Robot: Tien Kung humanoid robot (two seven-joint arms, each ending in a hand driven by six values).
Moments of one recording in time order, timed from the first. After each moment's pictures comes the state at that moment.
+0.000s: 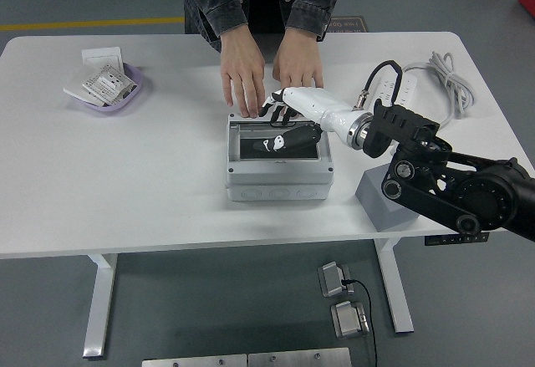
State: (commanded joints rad) left arm -0.04 0.31 -0.20 -0.21 0.11 0.06 0.13; right arm 0.90 -0.40 0.38 1.28 -1.51 -0.10 -0.13
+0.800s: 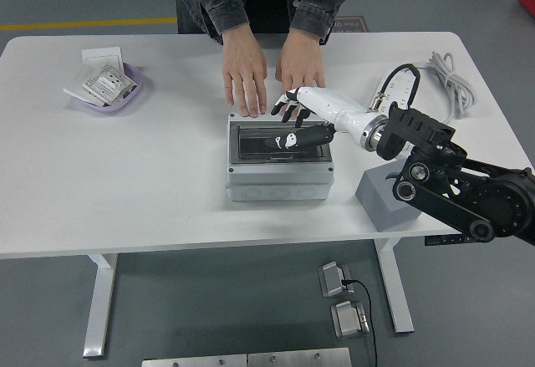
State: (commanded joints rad) left arm -0.03 0.30 -0.20 -0.20 0.10 0.06 0.13; right arm 0.80 -0.47 0.53 1.34 -1.55 -0.06 -0.15
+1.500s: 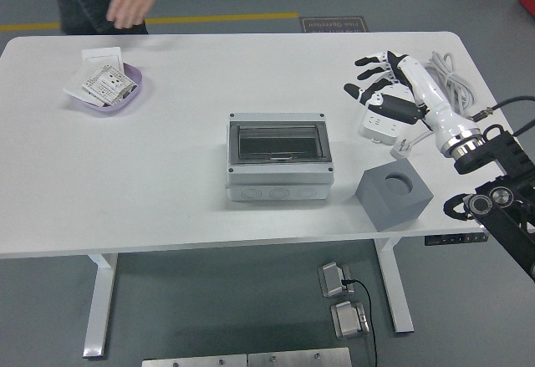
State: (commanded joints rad) left arm -0.02 0.29 -0.24 -0.20 0.12 0.06 0.13; right arm 0.27 -0.41 1.18 1.45 -1.40 -0.20 0.08
